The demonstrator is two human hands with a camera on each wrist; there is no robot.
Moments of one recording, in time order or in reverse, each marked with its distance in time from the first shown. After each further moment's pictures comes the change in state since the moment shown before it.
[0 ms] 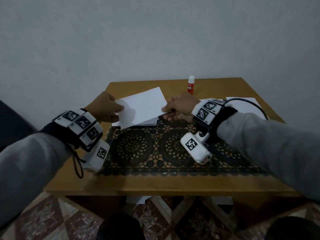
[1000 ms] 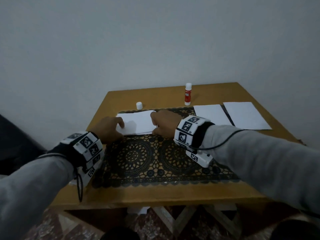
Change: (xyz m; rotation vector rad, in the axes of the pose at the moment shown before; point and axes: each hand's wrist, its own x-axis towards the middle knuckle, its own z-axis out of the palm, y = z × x) left_hand 0.011 -0.033 0.007 0.850 -0.106 0.244; right_hand 0.021 0.015 0.031 -1.277 -0.041 -0.489
